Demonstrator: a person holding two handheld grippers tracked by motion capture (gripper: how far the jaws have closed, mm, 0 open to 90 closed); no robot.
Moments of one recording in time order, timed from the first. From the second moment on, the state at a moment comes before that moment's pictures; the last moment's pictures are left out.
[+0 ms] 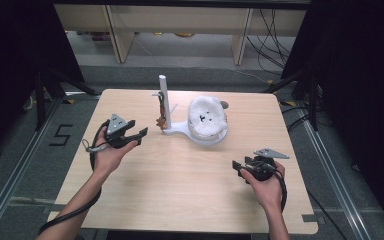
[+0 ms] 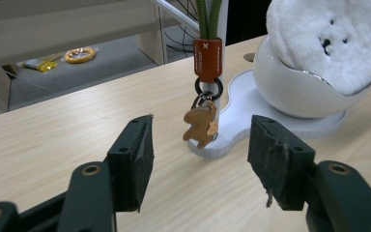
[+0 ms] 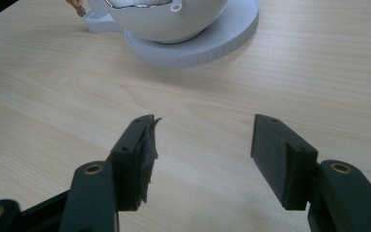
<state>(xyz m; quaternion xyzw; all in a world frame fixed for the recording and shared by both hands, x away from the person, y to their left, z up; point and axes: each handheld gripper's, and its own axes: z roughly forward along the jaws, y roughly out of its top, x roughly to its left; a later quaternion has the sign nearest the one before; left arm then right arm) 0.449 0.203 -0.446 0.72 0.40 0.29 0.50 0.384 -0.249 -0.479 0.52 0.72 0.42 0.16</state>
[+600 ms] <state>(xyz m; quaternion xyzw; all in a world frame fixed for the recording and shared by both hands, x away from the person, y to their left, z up) 0.373 0.248 -0.503 0.68 0.42 0.32 0.50 0.385 -0.253 -0.485 0.53 0.72 0.42 0.16</state>
